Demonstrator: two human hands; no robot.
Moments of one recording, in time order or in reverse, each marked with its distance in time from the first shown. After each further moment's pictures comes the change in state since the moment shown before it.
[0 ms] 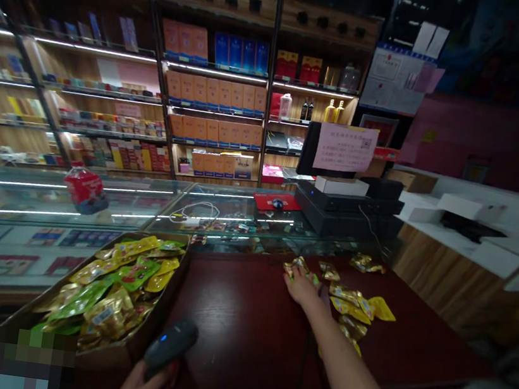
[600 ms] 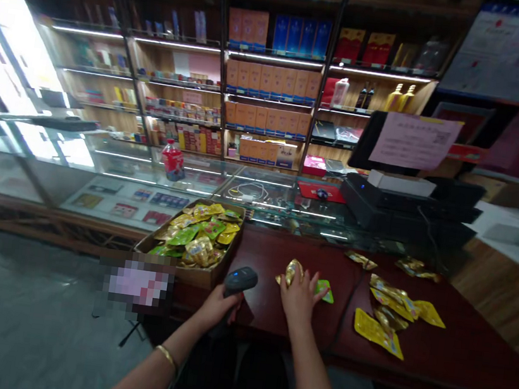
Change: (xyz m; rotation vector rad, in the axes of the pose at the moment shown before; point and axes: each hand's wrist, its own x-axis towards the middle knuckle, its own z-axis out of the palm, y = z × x) left_hand -0.015 0.022 0.006 -0.069 -0.163 0.110; right_hand -0.167 -0.117 0.057 0.105 0.412 -0.147
